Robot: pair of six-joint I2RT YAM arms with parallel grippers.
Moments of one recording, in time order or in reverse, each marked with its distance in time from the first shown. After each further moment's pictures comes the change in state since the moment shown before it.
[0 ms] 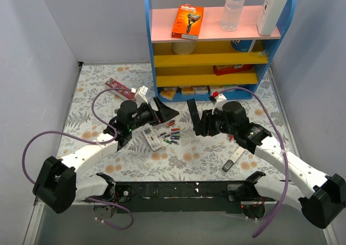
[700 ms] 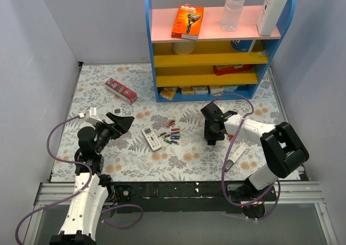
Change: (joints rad) left arm 0.553 -0.663 -0.322 -0.249 0.052 0.131; right arm -0.046 0.538 0.088 -0.205 0.356 0.227
